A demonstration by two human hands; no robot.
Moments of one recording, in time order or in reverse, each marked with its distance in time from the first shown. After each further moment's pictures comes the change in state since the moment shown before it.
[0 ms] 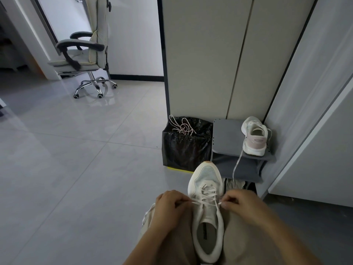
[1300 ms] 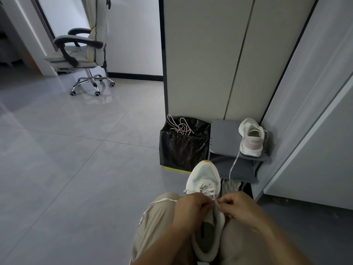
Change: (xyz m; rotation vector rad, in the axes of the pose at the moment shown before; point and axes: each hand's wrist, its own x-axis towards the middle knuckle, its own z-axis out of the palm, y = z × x) left_hand 0.011 0.027 0.044 0.052 -0.066 0.194; right_hand -0.005 -0.013 0.006 0.325 -0.026 0.207
